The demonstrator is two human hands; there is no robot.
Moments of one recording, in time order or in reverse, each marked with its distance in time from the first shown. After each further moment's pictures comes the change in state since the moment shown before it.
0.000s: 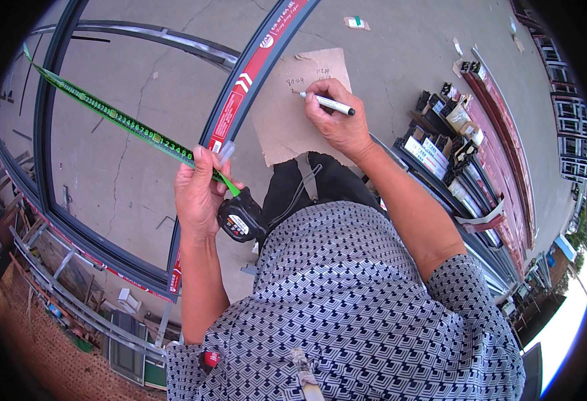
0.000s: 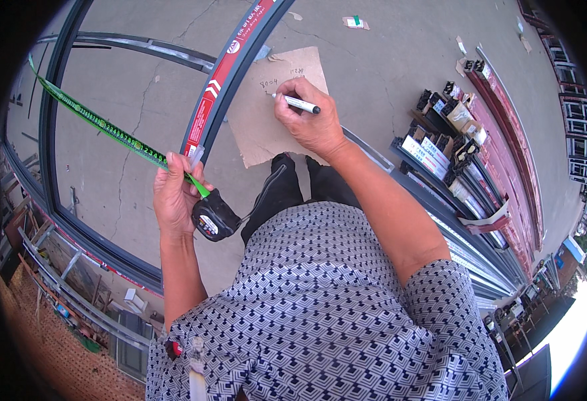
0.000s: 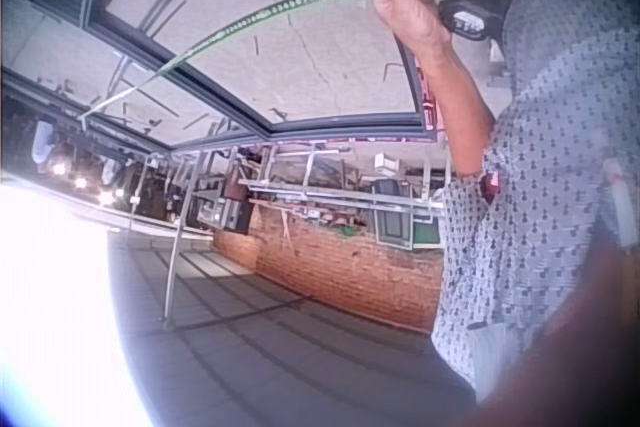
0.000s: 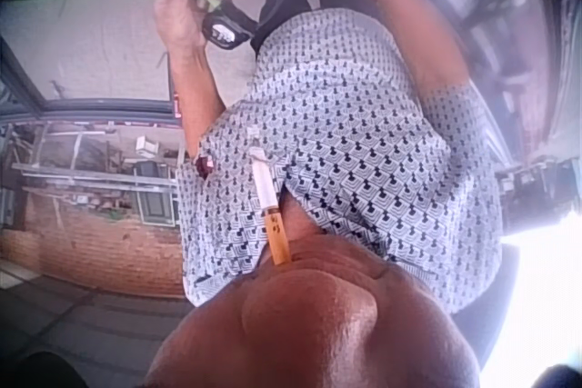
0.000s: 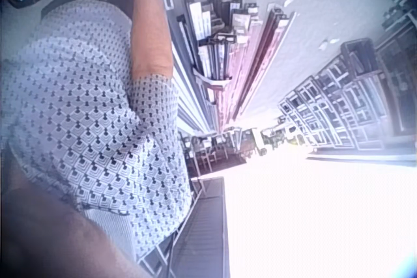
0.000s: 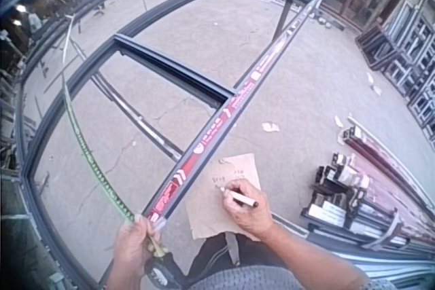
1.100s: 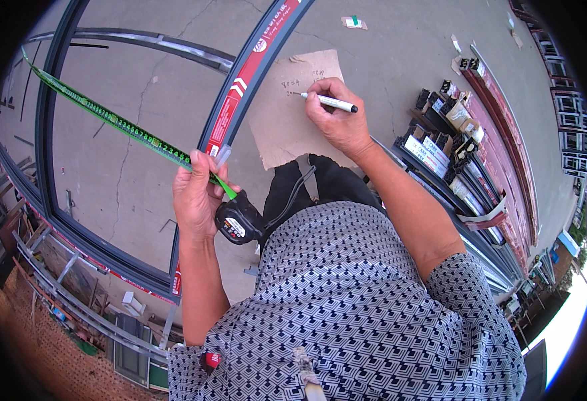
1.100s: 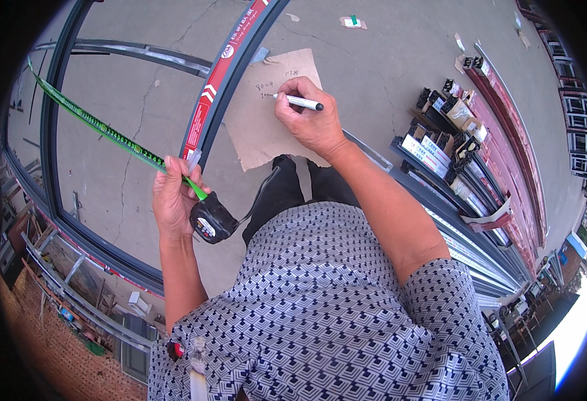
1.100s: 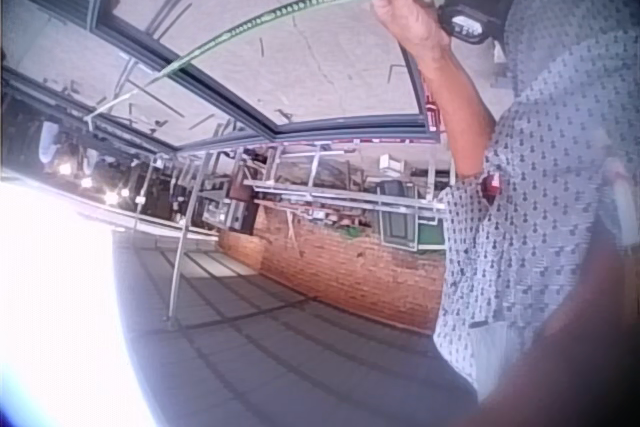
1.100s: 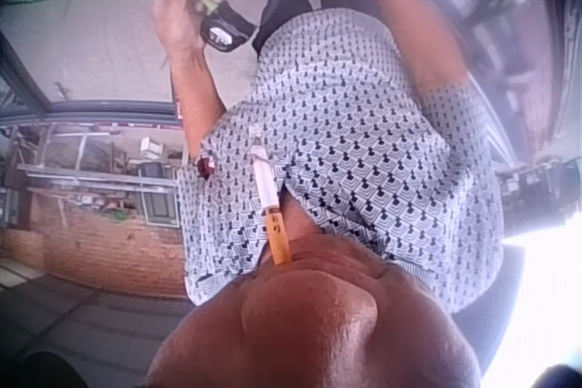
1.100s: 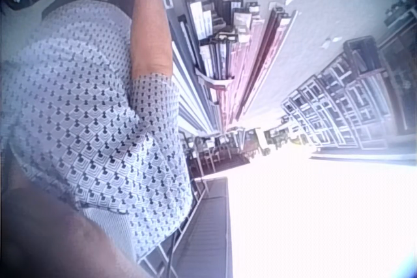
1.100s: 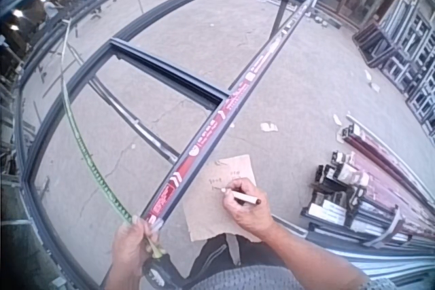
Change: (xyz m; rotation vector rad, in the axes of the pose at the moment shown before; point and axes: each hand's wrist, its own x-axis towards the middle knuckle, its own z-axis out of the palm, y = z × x) left_hand -0.001 0.002 -0.005 -0.010 0.000 -0.011; right_hand 0.000 0.006 0.001 0.049 0.060 0.066
